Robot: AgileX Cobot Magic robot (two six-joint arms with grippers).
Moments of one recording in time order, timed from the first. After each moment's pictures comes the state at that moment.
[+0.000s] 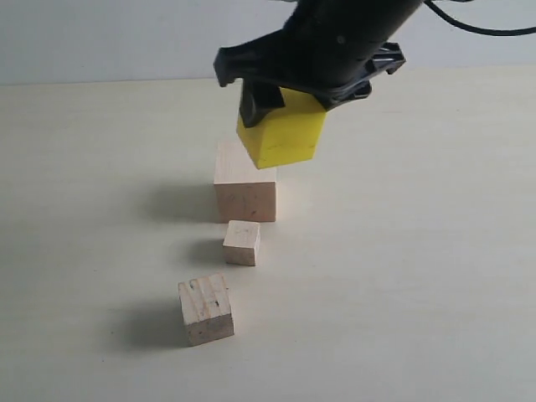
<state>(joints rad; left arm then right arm) -0.40 0.95 -1.10 -0.20 1.23 0.25 0.67 1.66 -1.41 0.09 0.89 0.28</state>
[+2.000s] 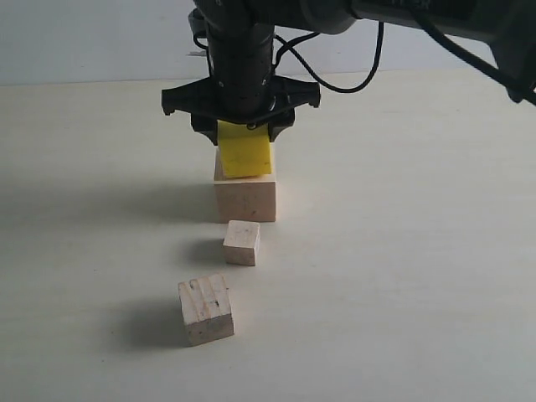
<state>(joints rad) -0.49 0.95 -1.10 -0.20 1.23 0.05 0.76 2.17 -1.88 -0.24 1.09 0.78</state>
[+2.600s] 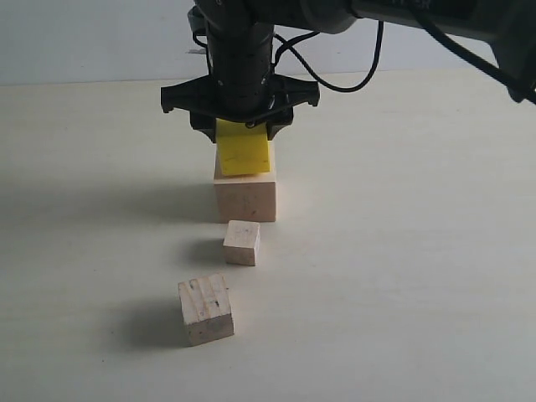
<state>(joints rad) -0.49 0.95 -1.10 -0.20 1.23 0.05 0.76 2.17 -1.88 -0.24 1.07 0.79</state>
